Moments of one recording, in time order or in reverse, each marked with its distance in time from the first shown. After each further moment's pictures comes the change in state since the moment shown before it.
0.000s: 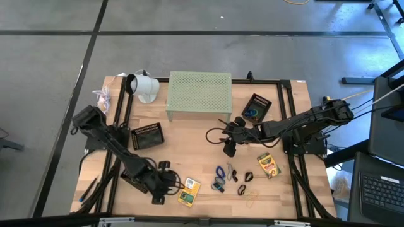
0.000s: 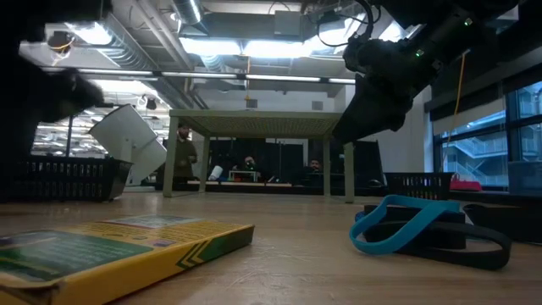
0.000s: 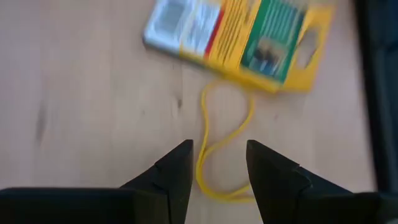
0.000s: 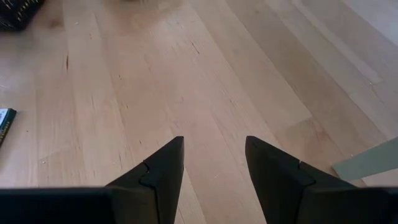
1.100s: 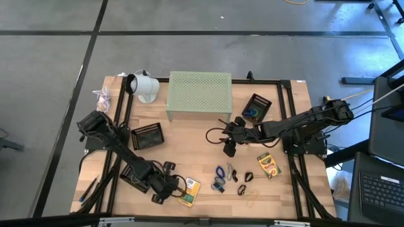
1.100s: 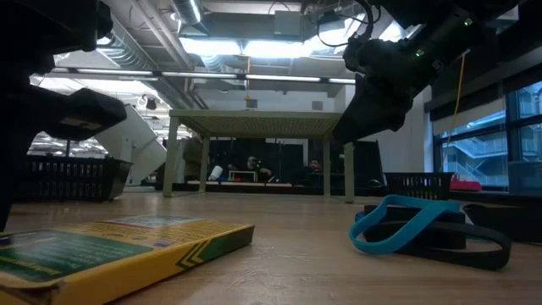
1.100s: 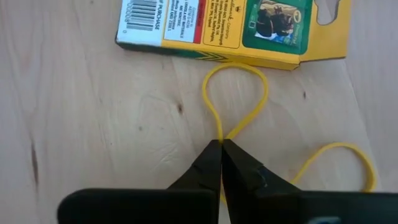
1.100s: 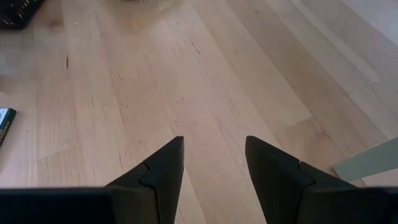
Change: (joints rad) left arm 0.033 0.112 0.031 -0.010 0.008 0.262; right arm 0.000 0.000 0.000 0.000 0.000 0.000
